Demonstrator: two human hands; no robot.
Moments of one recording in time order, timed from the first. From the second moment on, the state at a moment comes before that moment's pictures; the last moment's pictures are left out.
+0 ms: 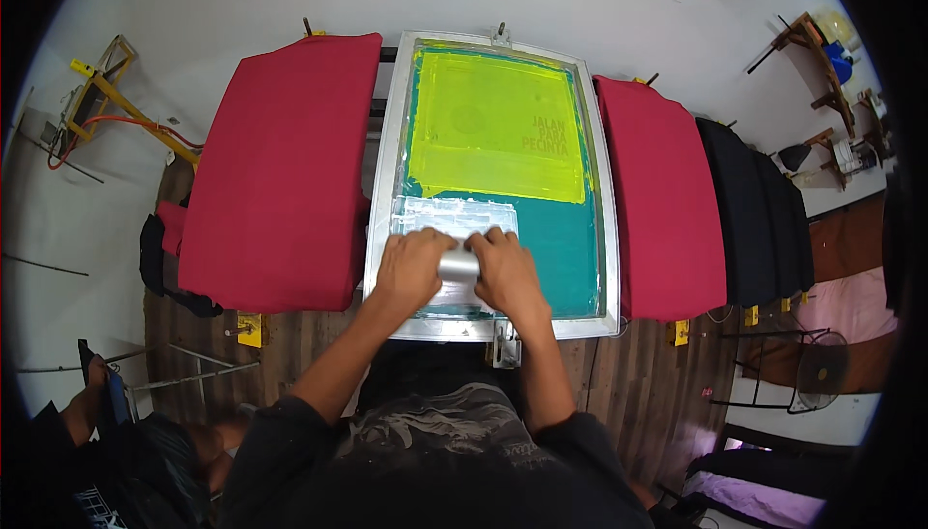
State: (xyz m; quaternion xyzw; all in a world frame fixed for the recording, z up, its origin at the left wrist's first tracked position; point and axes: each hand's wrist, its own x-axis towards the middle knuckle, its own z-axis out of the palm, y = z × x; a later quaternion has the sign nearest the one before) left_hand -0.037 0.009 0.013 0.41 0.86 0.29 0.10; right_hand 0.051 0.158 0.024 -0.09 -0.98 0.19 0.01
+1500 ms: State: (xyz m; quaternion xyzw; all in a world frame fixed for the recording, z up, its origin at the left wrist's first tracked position) left_hand -0.045 0.016 0.023 0.45 0.82 0.26 0.23; right_hand 0.052 0.170 0.024 -0.13 -0.96 0.23 -0.08
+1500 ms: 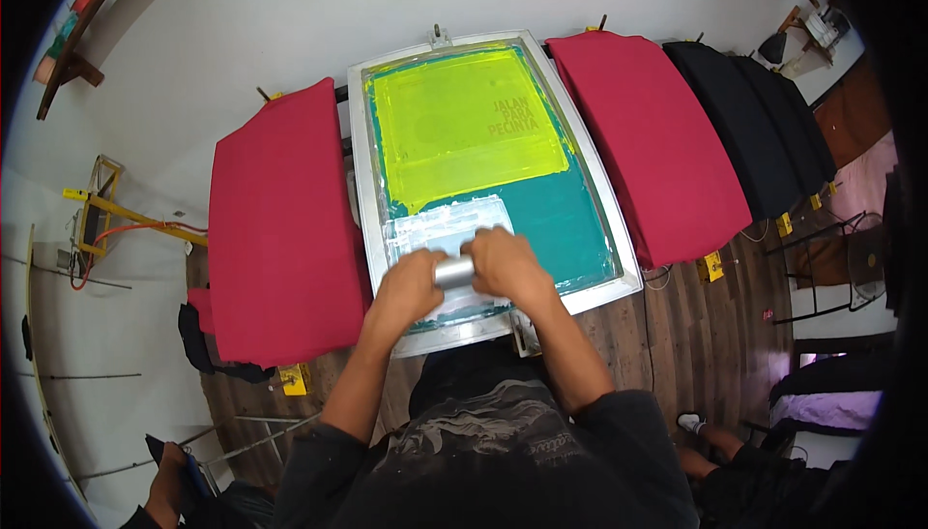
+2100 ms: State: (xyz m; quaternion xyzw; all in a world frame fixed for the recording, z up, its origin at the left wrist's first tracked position) left_hand -0.010 -0.018 0.021 0.47 0.82 0.26 0.18; right_hand 0.091 0.137 0.028 -0.10 -0.97 0.19 -0.04
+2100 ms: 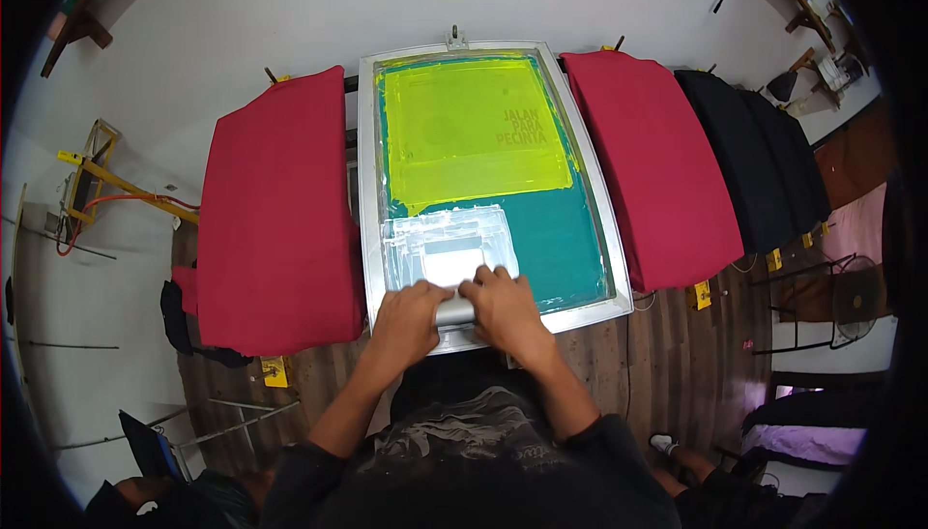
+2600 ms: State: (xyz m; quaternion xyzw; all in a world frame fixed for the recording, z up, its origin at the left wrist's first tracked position) left_hand 0.013 -0.030 0.018 0.48 0.82 0.22 0.20; right_hand 0.117 0.118 0.014 -0.12 -0.97 0.20 -0.02
